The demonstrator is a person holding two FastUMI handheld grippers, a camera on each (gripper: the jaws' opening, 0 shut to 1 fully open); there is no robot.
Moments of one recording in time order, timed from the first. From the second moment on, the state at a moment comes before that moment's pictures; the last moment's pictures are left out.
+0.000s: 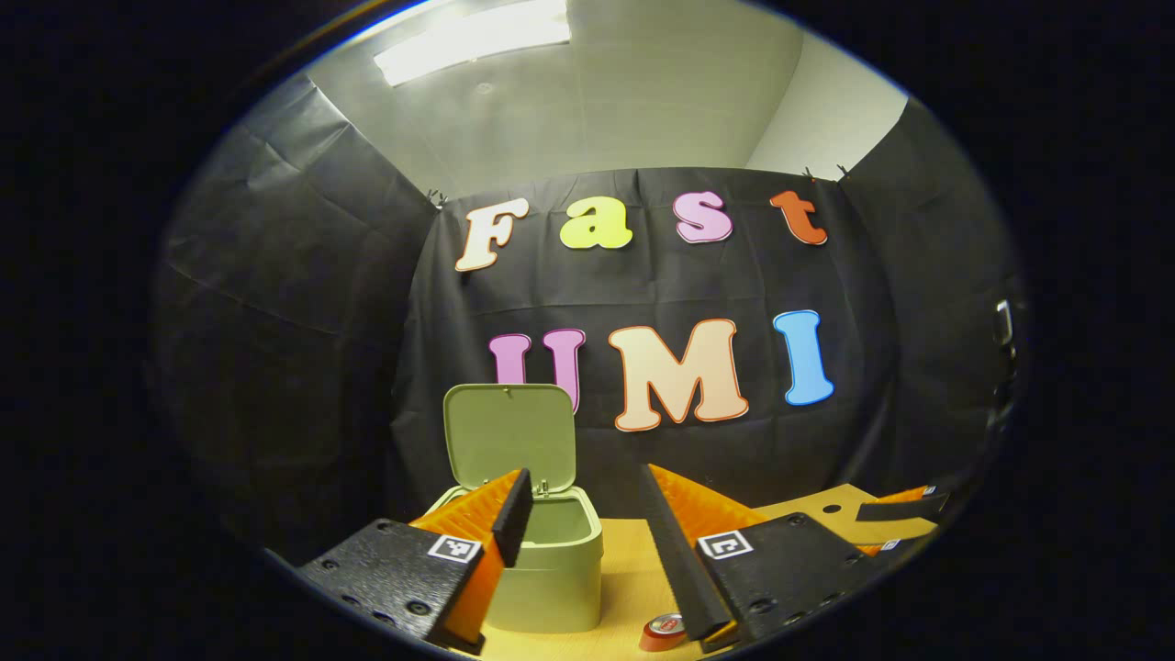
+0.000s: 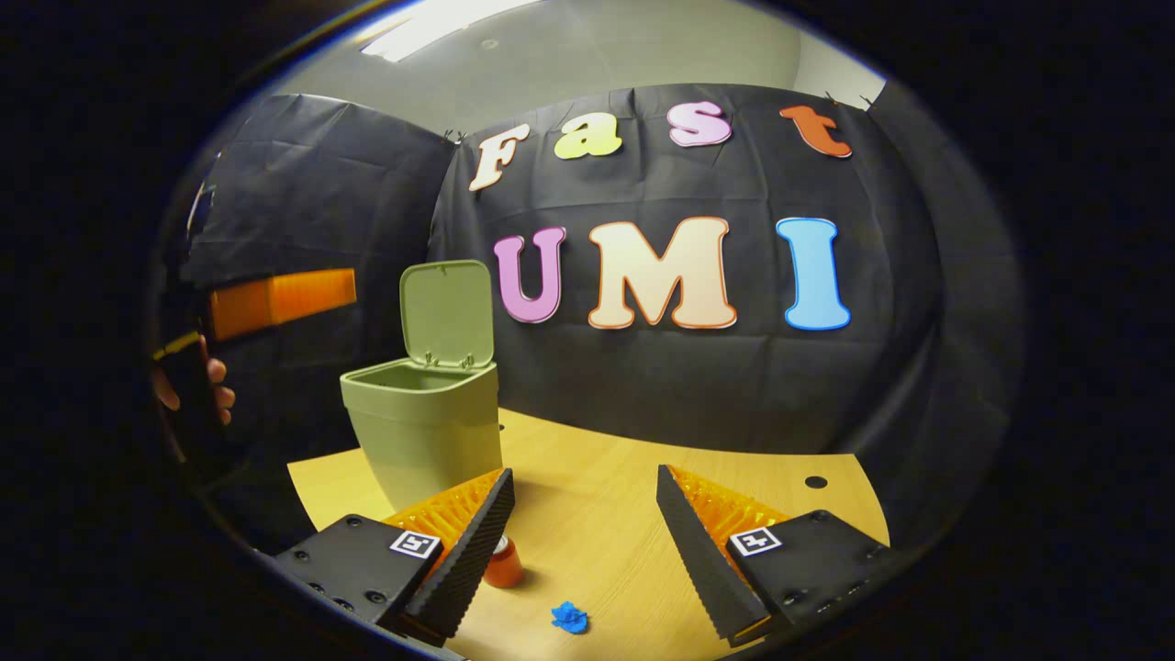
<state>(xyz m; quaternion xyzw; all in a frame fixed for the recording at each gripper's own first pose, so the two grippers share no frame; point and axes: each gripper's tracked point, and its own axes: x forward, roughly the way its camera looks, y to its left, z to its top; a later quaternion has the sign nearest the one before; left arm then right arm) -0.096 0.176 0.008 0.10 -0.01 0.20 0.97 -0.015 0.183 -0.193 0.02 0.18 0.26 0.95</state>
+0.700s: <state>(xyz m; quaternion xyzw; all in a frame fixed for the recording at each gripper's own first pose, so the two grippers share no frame) -0.161 0.205 0.020 0.12 0.01 0.26 0.96 -0.083 0.196 -0.403 -0.08 0.38 0.28 0.88</state>
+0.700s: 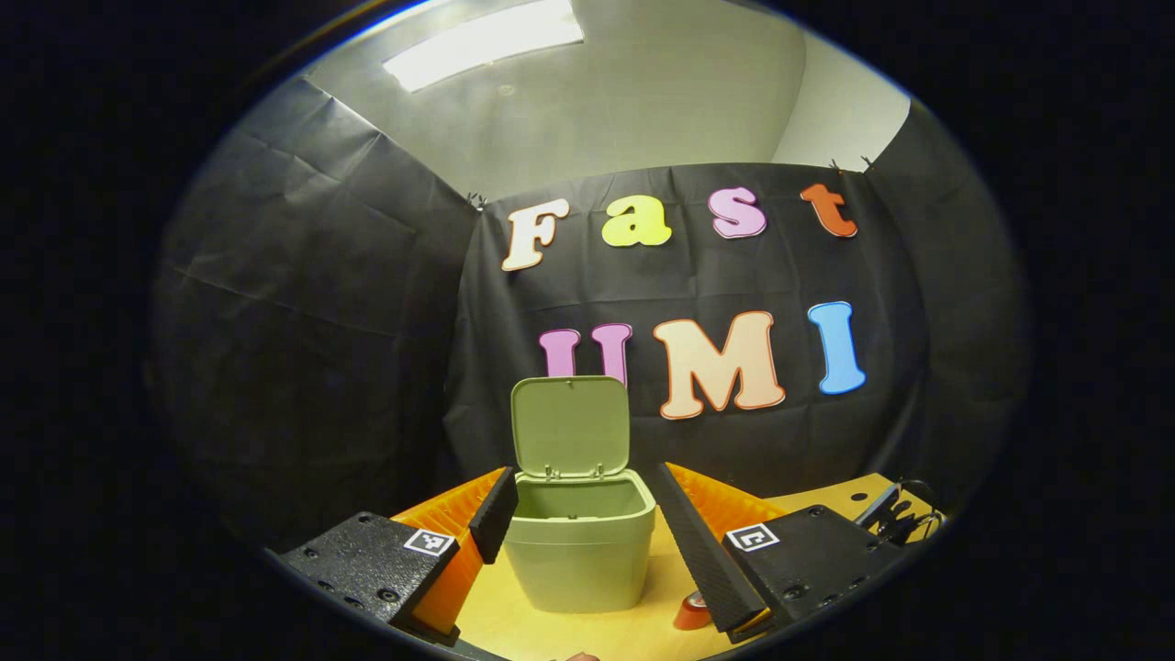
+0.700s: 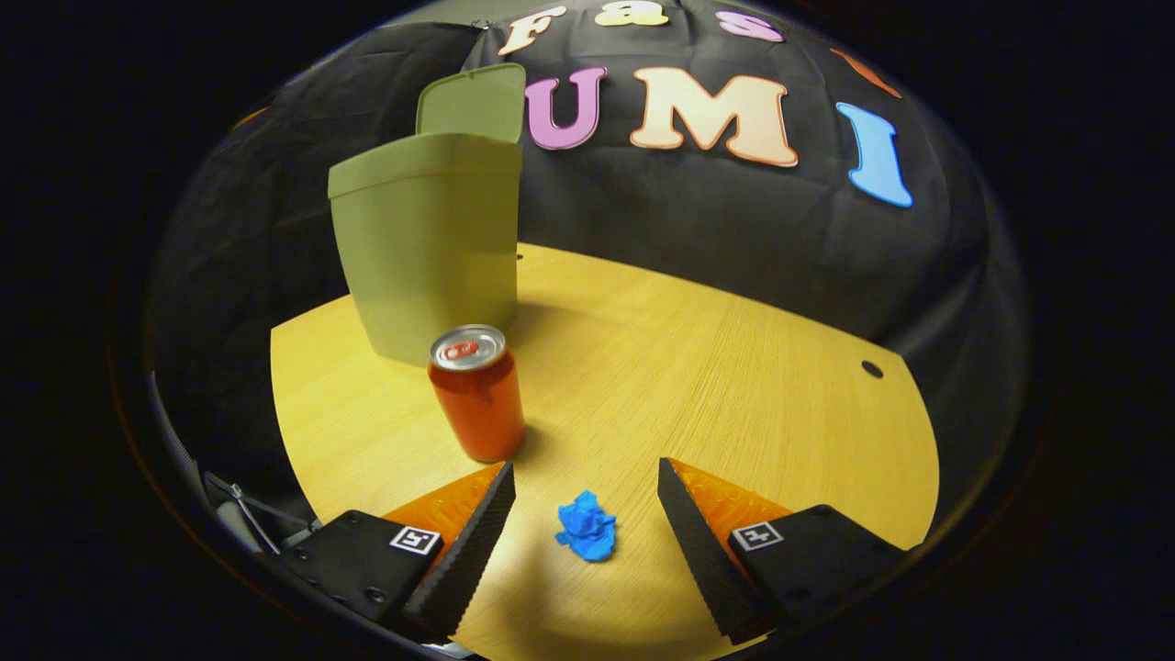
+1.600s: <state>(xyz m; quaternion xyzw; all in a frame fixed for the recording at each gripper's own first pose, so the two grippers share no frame) -0.162 0.232 0.010 0.12 0.04 0.27 0.96 -0.063 0.212 -0.381 -0.06 0.37 0.26 0.89</state>
